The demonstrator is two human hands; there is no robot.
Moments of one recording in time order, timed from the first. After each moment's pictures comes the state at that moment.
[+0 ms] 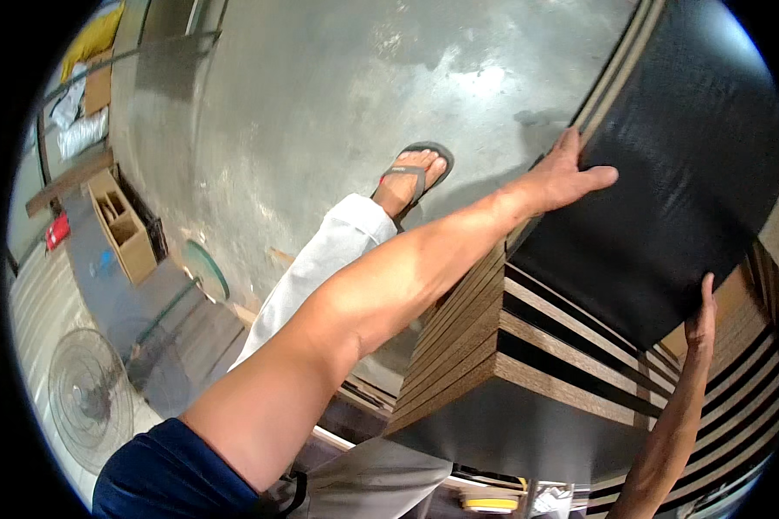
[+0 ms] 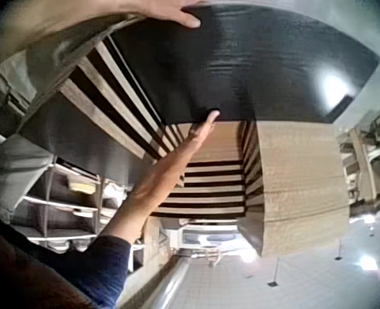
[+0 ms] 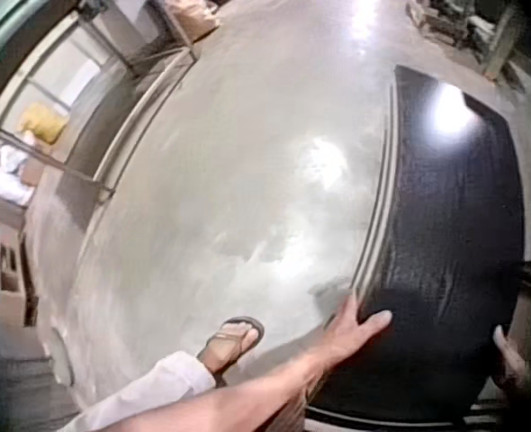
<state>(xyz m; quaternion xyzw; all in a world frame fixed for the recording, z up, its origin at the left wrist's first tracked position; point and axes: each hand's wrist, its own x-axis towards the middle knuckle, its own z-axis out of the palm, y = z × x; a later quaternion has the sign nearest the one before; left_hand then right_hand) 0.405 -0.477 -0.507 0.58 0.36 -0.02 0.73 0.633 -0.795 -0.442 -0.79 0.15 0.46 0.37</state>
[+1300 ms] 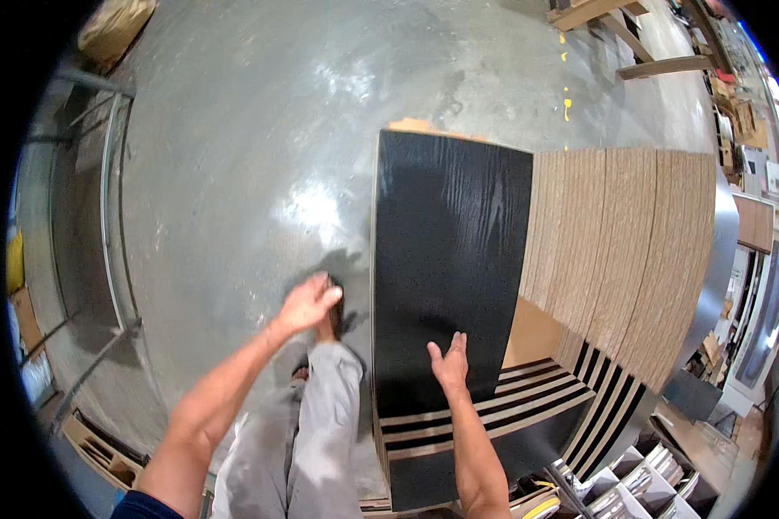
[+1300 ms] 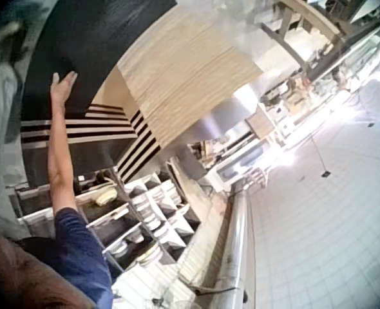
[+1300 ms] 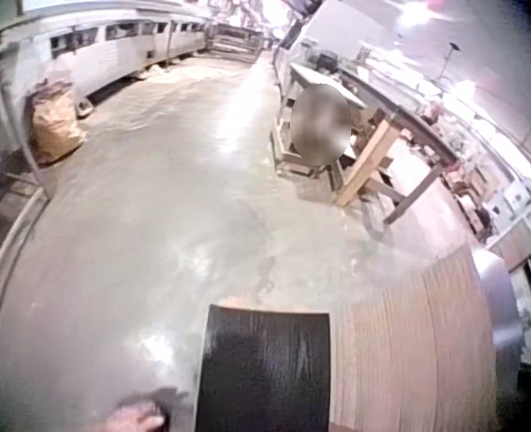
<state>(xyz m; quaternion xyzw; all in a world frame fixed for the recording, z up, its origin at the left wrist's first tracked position) 0.557 -0.216 -0.380 0.78 0.23 -0.31 0.49 0.593 -0.561 -0.354 -0.93 0.08 0.35 0.12</state>
